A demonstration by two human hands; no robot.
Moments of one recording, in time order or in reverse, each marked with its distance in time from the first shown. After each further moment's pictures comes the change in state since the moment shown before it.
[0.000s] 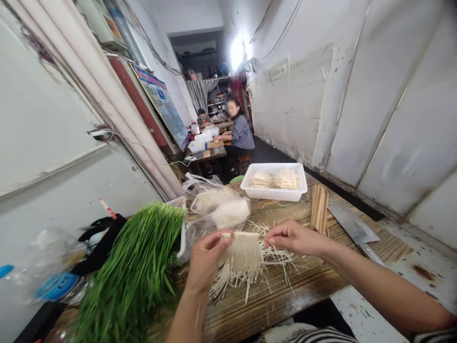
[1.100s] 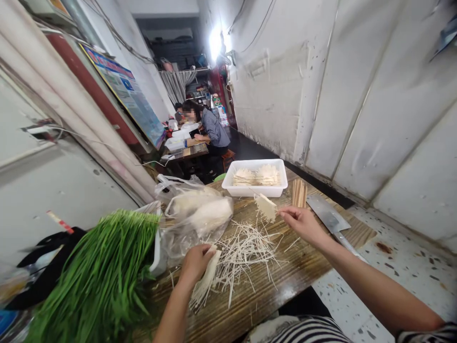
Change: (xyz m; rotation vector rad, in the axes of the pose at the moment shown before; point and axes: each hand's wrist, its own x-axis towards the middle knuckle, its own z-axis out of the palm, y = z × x) left_hand 0.043 -0.085 -0.039 1.129 -0.351 -0.038; right_hand -0.040 0.053 -0.033 -0.451 0.810 0.037
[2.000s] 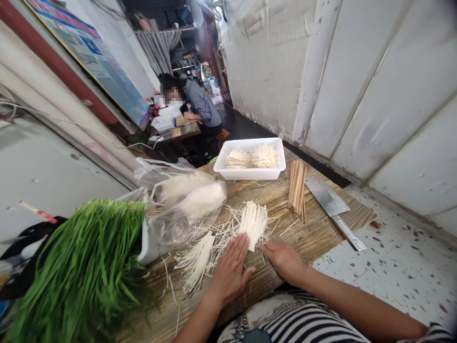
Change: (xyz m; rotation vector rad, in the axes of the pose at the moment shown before) left_hand -0.054 0.049 0.091 0.483 -0.050 0.705; right_hand -0.085 0.044 0.087 -0.649 -0.408 -0.348
